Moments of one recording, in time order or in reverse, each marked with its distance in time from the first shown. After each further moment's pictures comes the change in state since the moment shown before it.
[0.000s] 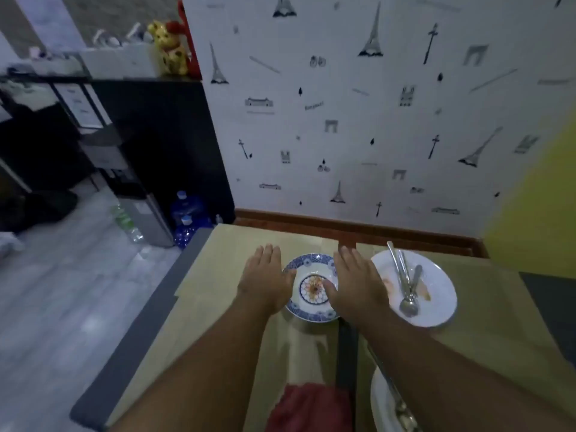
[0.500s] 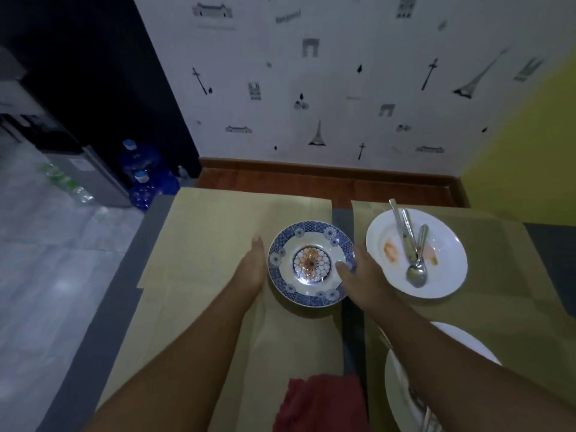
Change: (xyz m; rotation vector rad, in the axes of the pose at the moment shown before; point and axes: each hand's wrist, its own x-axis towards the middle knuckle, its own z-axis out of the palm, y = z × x) left_hand 0.071 -0.032 0.062 -1.017 -0.318 -0.490; right_hand 0.028 0.023 0.081 0.730 -0.155 0.464
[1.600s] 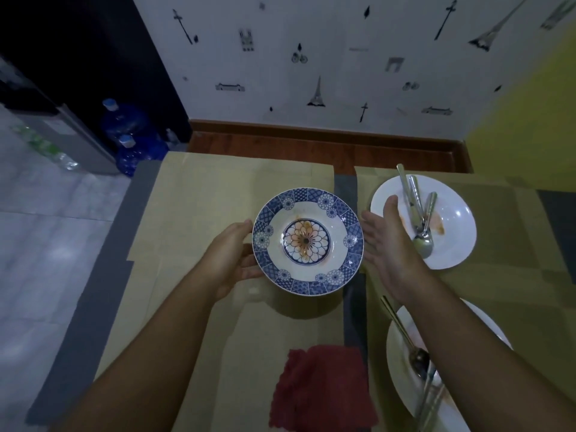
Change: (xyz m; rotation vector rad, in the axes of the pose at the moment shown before) left_hand -0.015 -0.014 -0.039 -0.312 -0.221 -0.148; right_hand -0.024 -0.041 -0.035 0.721 -0.104 0.311
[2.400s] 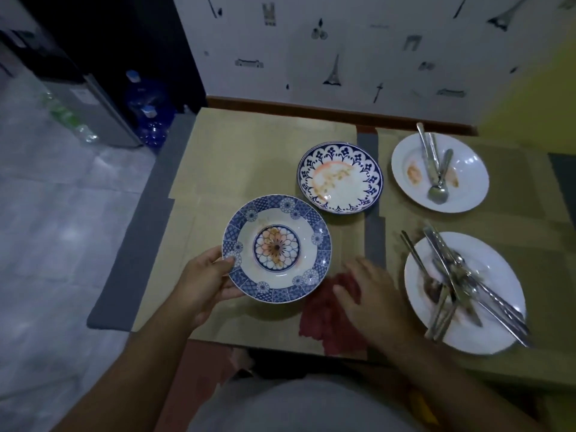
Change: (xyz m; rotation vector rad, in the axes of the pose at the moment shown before) left_hand -0.103 -0.136 -0.101 -0.051 0.101 0.055; right_hand -0.131 0.173 0.024 -1.158 0.021 -0.408
